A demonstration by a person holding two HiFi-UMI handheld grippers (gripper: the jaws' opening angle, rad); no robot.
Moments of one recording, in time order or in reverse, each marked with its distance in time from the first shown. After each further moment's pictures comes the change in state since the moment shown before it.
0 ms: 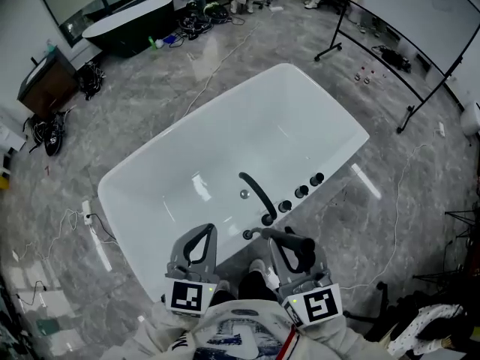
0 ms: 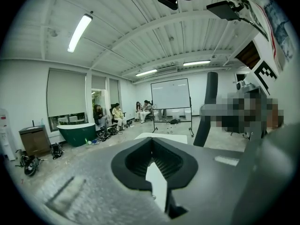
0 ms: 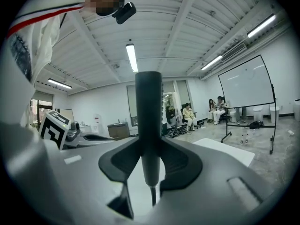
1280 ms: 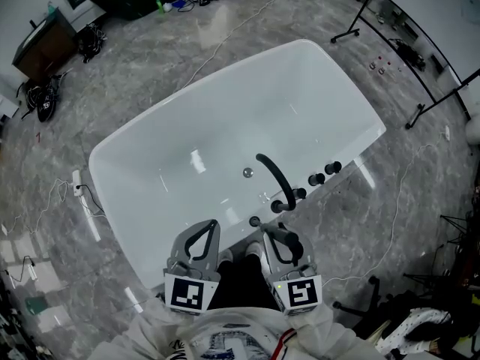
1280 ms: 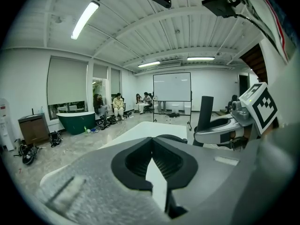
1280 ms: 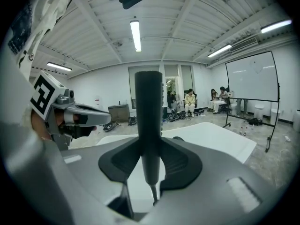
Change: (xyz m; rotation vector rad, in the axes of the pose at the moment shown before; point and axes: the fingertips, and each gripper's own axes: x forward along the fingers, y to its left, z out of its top) left arm -0.002 0.040 -0.084 -0.030 0.102 -0.016; right arm 0.063 0.033 -0.132 -0.069 0.210 0.002
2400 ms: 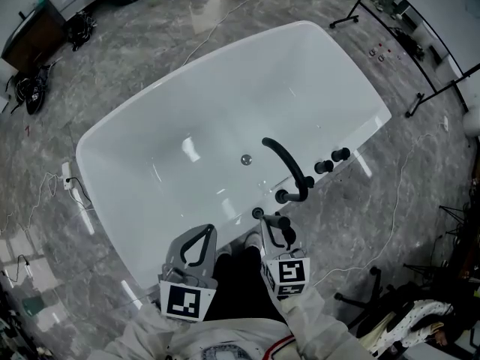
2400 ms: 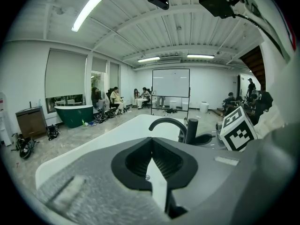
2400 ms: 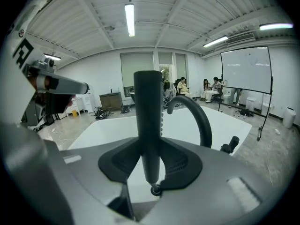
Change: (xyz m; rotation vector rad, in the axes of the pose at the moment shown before) left arm -0.005 0.004 -0.060 -0.046 0.039 -0.046; right arm 0.056 0.000 -0.119 0.035 0.153 -0.086
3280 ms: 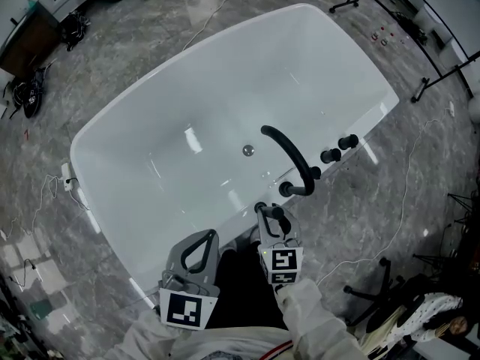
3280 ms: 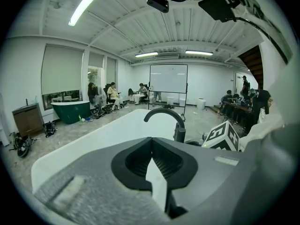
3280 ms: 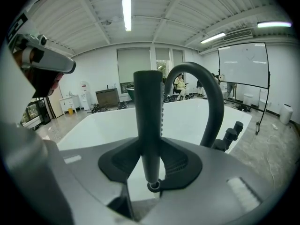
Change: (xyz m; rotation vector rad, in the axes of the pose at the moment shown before) left arm 0.013 -0.017 -0.031 0.010 0.051 -0.041; right arm 0.045 -0.006 -0.061 0.018 0.039 -0.029
